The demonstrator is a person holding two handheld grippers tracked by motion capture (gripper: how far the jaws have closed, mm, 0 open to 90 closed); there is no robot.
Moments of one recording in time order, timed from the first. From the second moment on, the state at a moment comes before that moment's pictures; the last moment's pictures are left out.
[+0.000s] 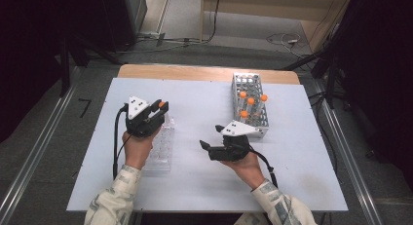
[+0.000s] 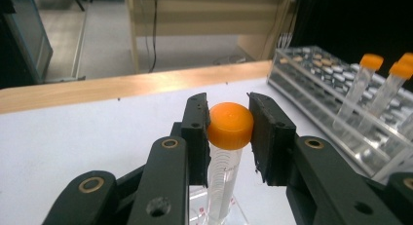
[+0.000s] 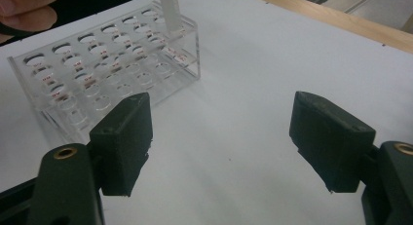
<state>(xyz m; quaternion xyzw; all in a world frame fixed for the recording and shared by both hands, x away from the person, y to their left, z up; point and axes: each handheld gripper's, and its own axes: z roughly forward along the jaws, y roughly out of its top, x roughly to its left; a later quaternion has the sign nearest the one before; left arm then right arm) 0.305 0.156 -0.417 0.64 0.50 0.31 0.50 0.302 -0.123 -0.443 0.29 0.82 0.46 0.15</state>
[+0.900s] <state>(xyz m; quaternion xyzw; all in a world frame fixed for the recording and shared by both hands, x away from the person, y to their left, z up) 0.306 0.149 -0.427 0.66 0.50 0.31 0.47 0.302 -0.125 -0.444 0.30 0.82 0.46 0.16</state>
